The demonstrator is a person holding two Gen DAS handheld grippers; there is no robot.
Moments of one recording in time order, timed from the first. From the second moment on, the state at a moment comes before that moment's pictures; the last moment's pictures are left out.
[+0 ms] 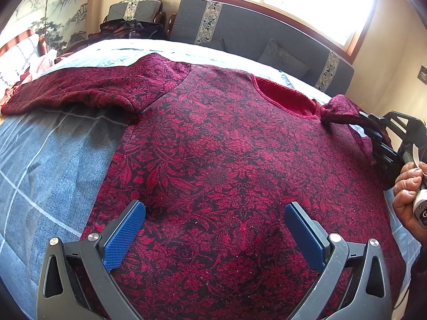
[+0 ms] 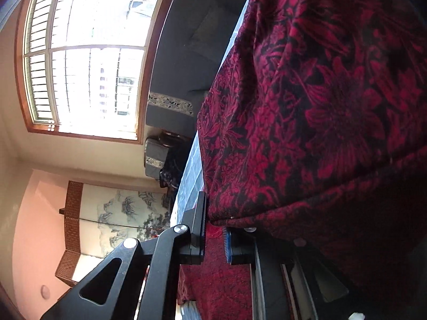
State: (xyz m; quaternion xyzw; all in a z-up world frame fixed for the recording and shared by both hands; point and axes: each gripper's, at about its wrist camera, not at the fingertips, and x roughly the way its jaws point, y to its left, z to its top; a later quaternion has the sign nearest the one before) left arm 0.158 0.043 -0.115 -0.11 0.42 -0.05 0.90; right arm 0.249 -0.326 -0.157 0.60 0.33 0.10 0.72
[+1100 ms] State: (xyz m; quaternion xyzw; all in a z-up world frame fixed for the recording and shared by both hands) left arm 0.241 0.071 -0.103 -0.28 0.49 -0.15 0.81; right arm 0.268 -0.176 -0.202 0.54 0.49 0.24 0.64
